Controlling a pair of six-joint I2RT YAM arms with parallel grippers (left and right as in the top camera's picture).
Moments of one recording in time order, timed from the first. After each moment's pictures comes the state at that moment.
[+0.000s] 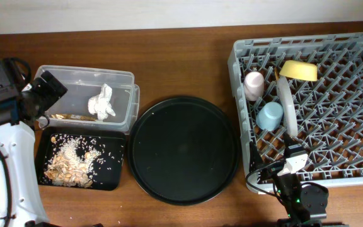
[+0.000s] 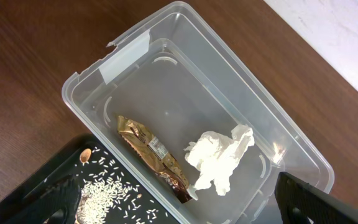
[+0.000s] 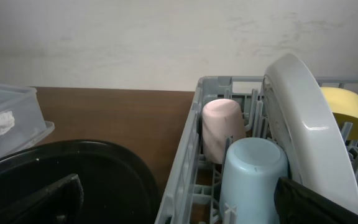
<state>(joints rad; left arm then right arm) 0.34 1.48 1.40 -0.83 0.01 -0.42 0.03 0.01 0.01 -0.05 -0.20 0.06</state>
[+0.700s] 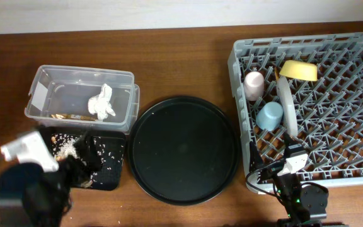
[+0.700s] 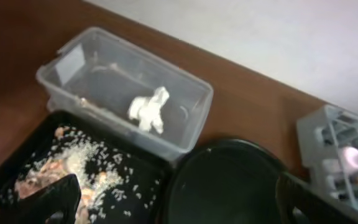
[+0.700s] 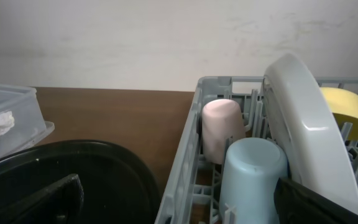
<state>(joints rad) -0.04 0.65 1.18 -1.08 -0.10 -0.41 0.03 0.01 0.01 -0.06 -0.20 0.06</state>
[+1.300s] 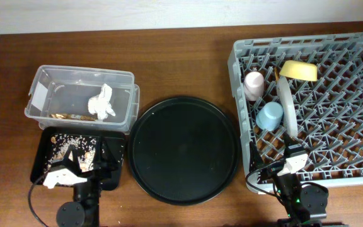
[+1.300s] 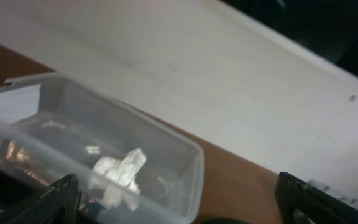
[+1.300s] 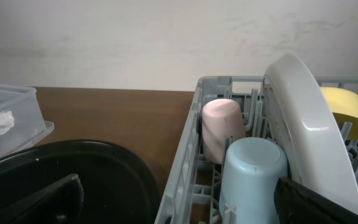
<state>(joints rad) 0.01 0.02 0.09 -0.04 -0.07 -0.47 0.03 0.01 0.01 -0.06 -0.20 0.06</state>
